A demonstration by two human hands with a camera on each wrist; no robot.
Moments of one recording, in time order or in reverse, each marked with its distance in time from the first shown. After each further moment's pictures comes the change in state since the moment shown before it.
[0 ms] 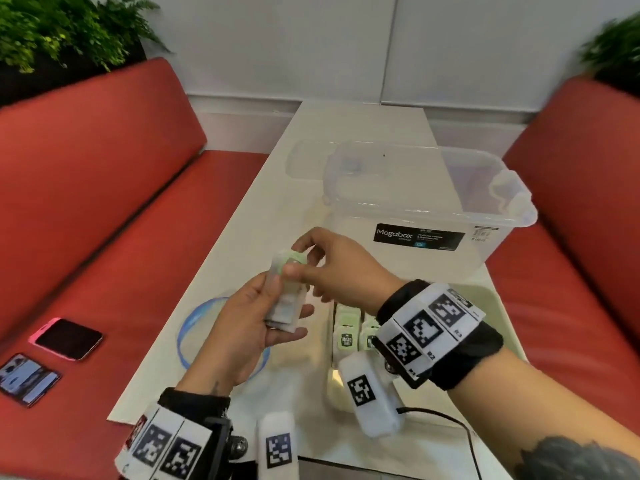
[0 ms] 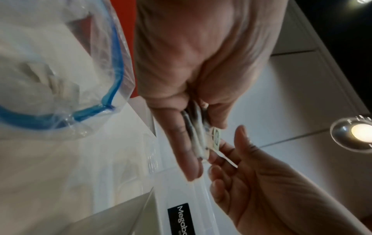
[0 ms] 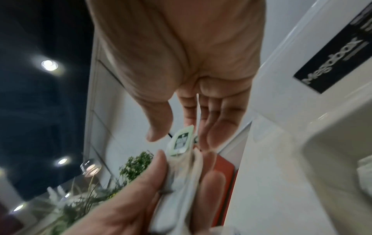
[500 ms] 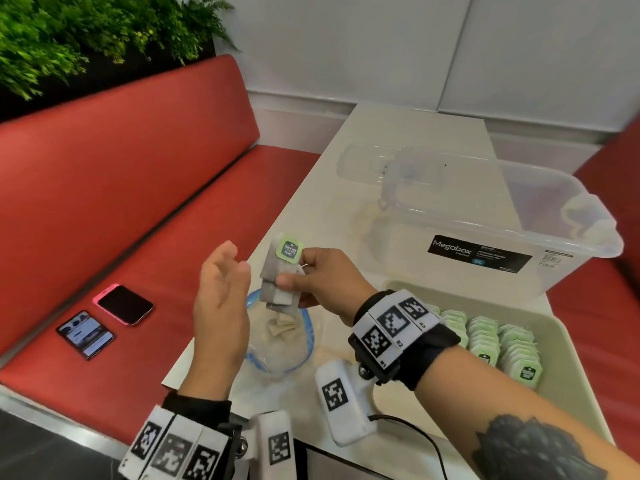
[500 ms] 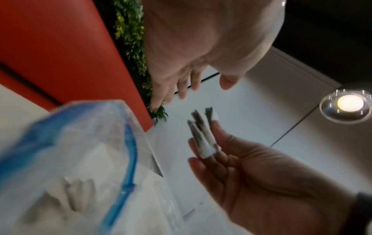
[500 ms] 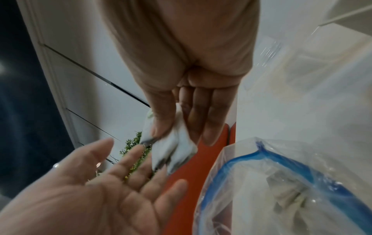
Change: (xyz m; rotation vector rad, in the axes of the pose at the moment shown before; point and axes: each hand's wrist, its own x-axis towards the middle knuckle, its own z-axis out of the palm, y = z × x) left_hand -0.022 0.004 -0.060 0.209 0.597 0.383; right_hand 0.037 -0.005 0.076 0.380 -0.161 0.084
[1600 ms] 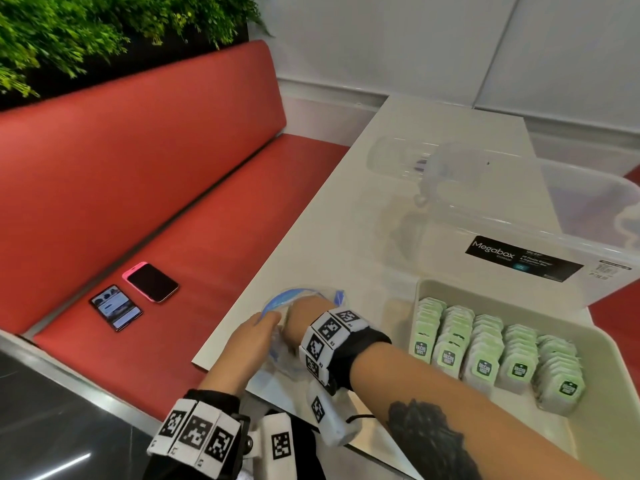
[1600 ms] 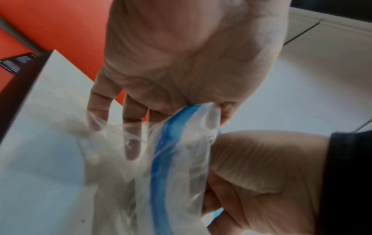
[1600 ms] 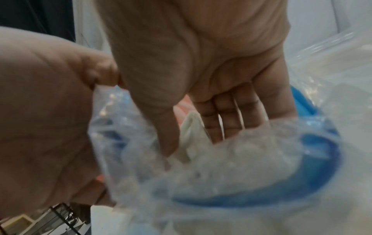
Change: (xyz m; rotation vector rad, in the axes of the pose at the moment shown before) left_hand -0.003 -0.053 -0.035 0.412 -0.255 -0.565; right_hand 0.027 0.055 0.071 -0.993 -0.184 0.188
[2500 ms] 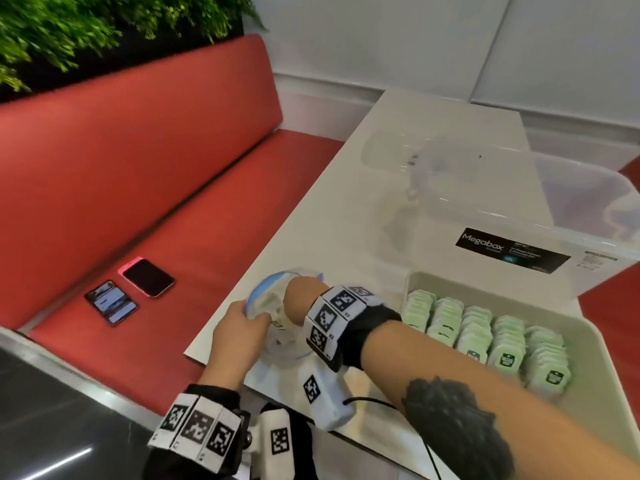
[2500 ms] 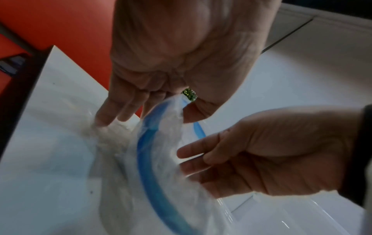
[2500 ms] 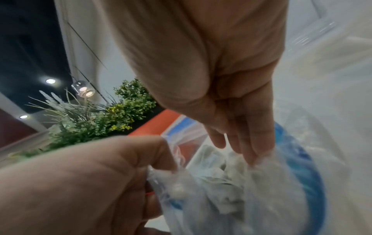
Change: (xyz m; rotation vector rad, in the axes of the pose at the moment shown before) left_hand -0.002 -0.004 0.008 0.163 0.252 0.092; right_hand 0.015 -0.008 -0.003 -0.914 -0.444 -0.088
